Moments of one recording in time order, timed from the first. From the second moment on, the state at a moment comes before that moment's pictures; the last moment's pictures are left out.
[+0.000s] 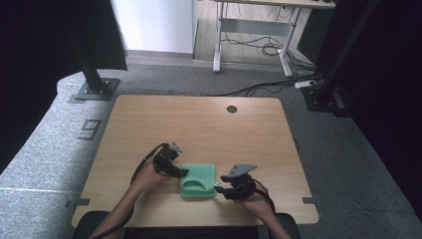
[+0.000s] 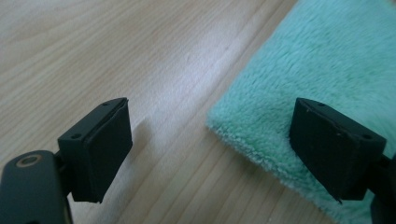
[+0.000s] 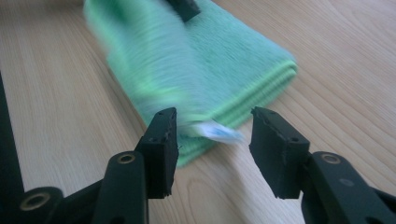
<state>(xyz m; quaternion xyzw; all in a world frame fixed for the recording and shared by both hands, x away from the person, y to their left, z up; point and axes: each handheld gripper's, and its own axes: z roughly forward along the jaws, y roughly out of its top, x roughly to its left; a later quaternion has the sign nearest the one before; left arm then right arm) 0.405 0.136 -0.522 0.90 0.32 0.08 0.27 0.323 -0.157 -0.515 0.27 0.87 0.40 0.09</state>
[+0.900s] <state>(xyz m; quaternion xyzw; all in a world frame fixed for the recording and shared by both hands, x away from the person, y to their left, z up) 0.341 0.151 -0.535 0.90 0.31 0.10 0.29 0.332 -0.131 -0.539 0.30 0.88 0.37 0.10</state>
